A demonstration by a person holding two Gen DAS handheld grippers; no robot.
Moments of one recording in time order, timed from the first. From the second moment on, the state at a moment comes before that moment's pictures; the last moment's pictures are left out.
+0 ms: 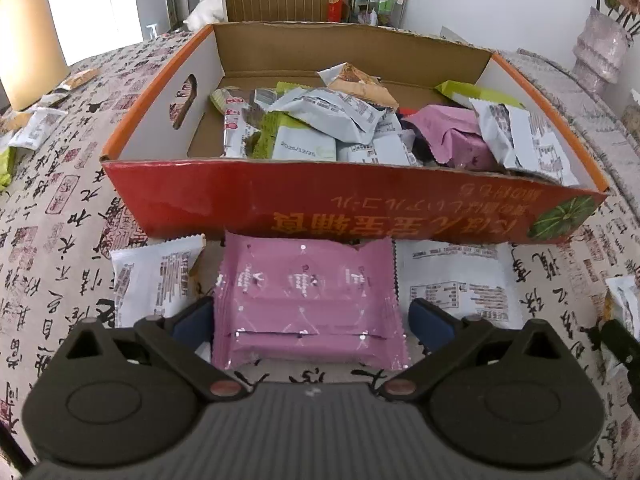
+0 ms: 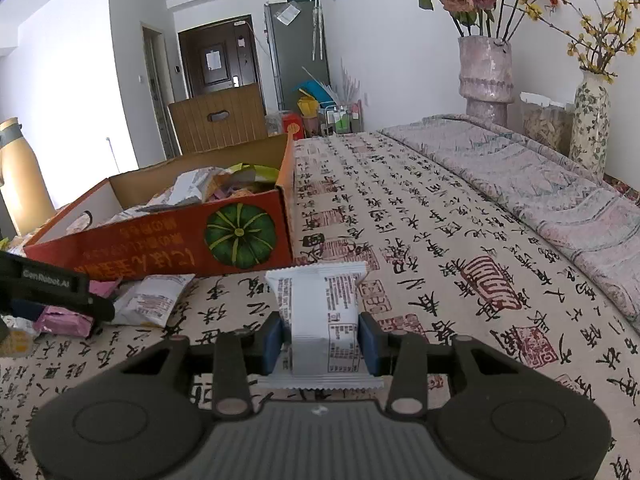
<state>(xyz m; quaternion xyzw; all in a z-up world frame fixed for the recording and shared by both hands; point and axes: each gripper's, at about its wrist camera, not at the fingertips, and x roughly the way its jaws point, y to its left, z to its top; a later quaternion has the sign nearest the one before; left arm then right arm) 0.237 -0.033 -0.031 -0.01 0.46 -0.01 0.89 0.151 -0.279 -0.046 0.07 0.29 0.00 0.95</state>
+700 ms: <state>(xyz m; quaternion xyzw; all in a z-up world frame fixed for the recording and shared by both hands) 0.220 -0.037 -0.021 0.00 0.45 -0.02 0.90 0.146 -0.278 -0.045 0.07 0.28 0.00 0.96</state>
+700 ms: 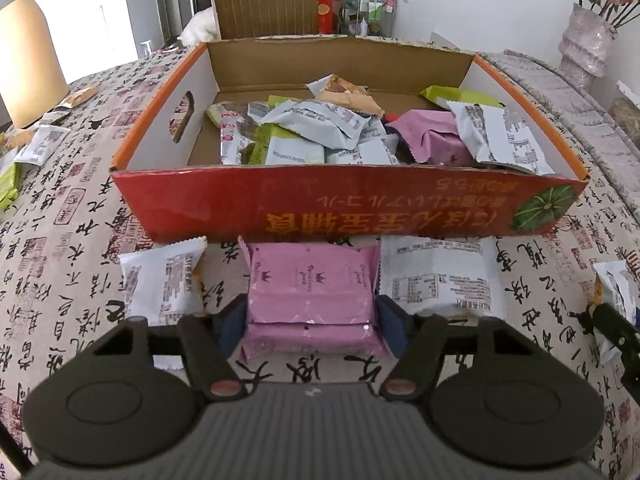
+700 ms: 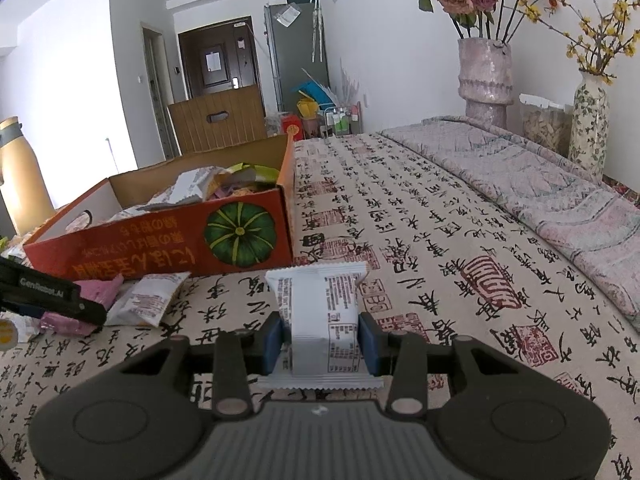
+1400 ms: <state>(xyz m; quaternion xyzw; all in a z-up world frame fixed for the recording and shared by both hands) 0.180 -0.028 0.023 0.00 0.39 -0.03 0.92 0.119 -0.265 -0.018 0.06 0.25 0.01 0.97</state>
